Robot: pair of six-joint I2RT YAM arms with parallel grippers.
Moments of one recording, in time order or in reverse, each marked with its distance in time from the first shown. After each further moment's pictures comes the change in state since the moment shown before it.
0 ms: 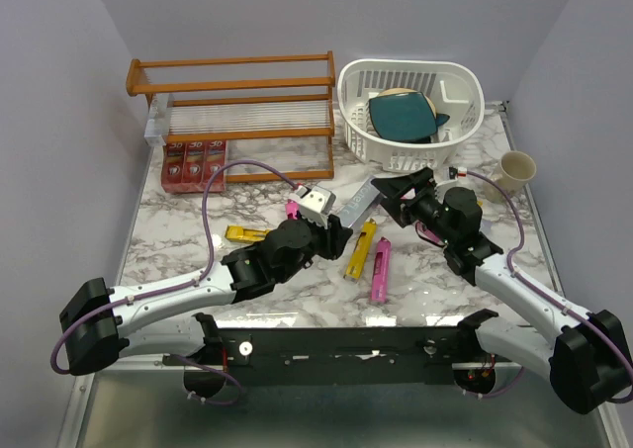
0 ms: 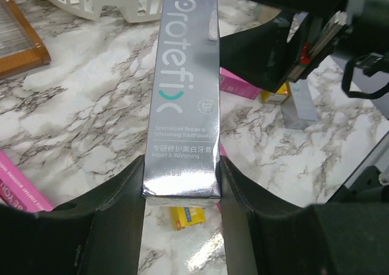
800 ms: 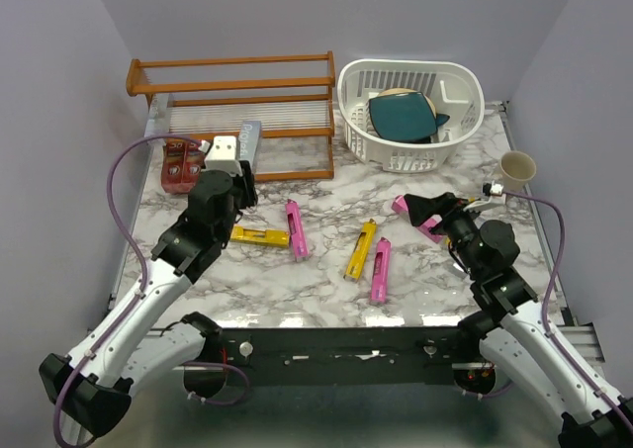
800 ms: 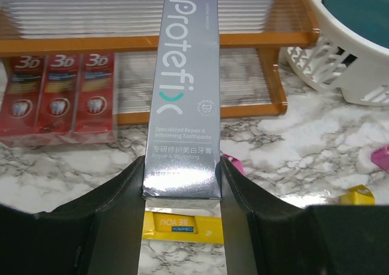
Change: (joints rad) left arm 0.519 -0.228 0.160 -0.433 -0.100 0.192; right arm -0.018 -0.459 -0.064 -0.249 0.277 -0.713
